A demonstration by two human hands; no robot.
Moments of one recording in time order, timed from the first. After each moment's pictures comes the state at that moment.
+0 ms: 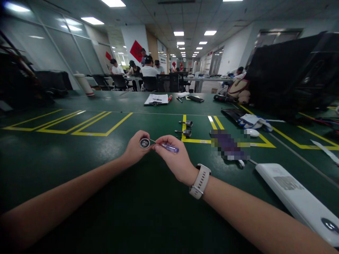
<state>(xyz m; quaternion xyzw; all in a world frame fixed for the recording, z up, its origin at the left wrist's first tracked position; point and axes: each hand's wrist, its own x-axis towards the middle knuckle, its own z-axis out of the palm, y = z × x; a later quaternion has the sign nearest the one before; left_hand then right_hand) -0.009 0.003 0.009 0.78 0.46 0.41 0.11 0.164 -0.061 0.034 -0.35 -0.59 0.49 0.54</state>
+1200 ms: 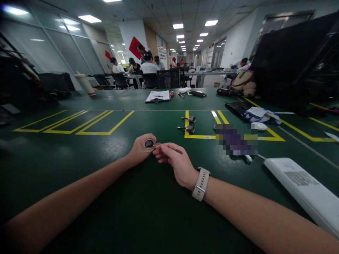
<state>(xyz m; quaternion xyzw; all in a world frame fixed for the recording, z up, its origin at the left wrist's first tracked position) -0.006 0.002 0.001 0.81 0.40 0.39 0.19 0.156 -0.067 0.010 -0.30 -0.46 0.65 0.52</state>
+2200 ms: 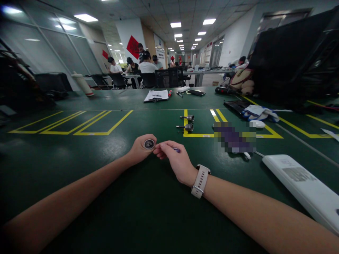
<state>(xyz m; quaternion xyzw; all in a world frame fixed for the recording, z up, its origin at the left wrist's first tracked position) -0.006 0.005 -0.003 0.83 0.35 0.38 0.19 0.157 -0.064 0.009 -0.32 -0.49 0.60 0.54</state>
